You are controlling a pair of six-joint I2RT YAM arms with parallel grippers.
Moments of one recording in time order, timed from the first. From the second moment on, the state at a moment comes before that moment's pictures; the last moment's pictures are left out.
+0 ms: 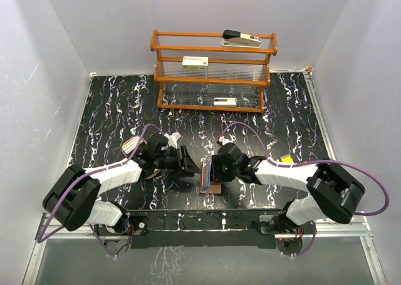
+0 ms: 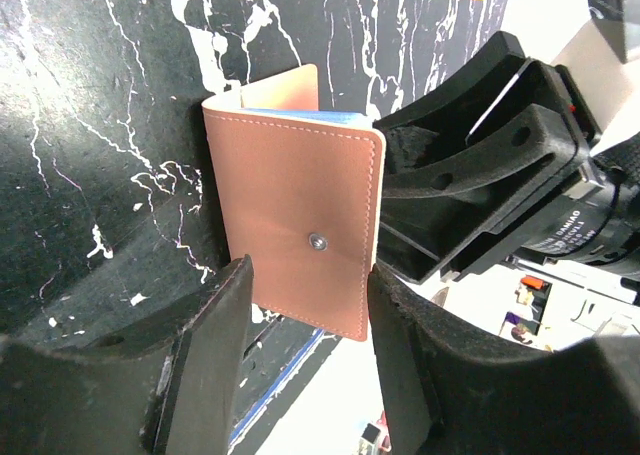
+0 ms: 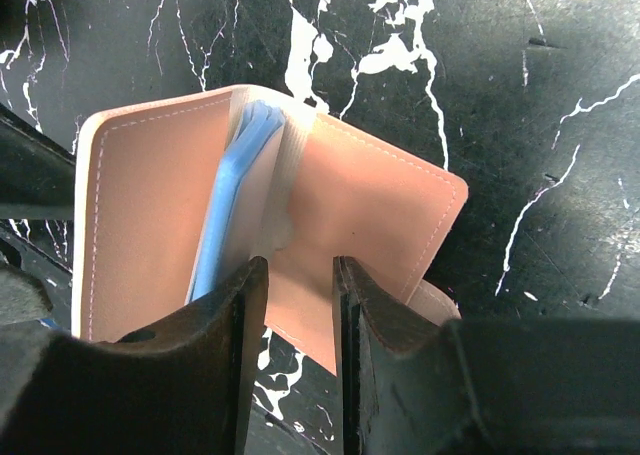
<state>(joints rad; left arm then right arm) -0.63 1.33 0.49 0.14 0.56 -0.96 0.86 1.38 0.59 -0.08 -0.07 0.74</state>
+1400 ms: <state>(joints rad) -0.63 1.41 0.56 0.03 0.55 -0.86 0.86 1.41 0.67 -0.04 -0.14 0.76</state>
